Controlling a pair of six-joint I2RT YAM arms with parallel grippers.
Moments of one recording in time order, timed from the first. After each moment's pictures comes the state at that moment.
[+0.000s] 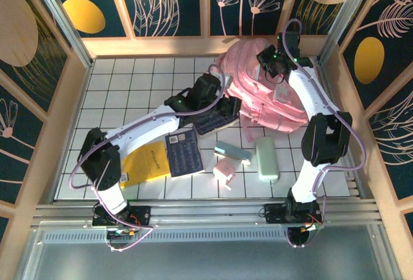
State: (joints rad) left arm -0.83 1.76 1.48 -0.29 0.07 -0.46; right arm 0.15 1.84 1.70 -0.50 -0.22 1.03
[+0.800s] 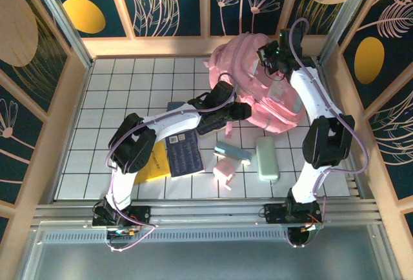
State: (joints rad) left arm -0.83 2.05 1.55 -0.17 0.25 -0.81; right arm 0.15 1.80 1.68 -0.45 -0.27 1.22
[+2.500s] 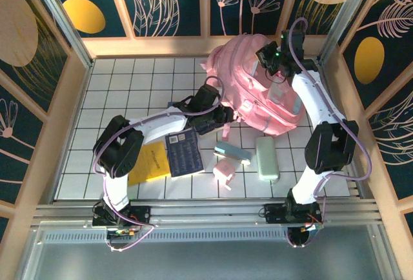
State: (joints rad) left arm -0.77 1.91 1.35 -0.16 0.15 -0.57; right arm 0.16 1.74 1.64 -0.43 -0.30 1.10
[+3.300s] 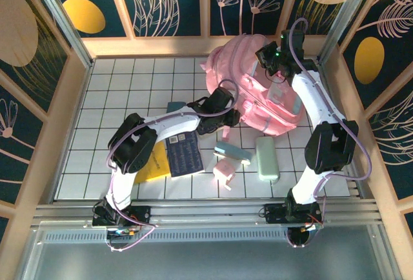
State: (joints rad) left arm -0.83 2.05 1.49 -0.24 0.09 -0.52; right arm 0.16 1.74 1.64 -0.43 -0.31 1.12
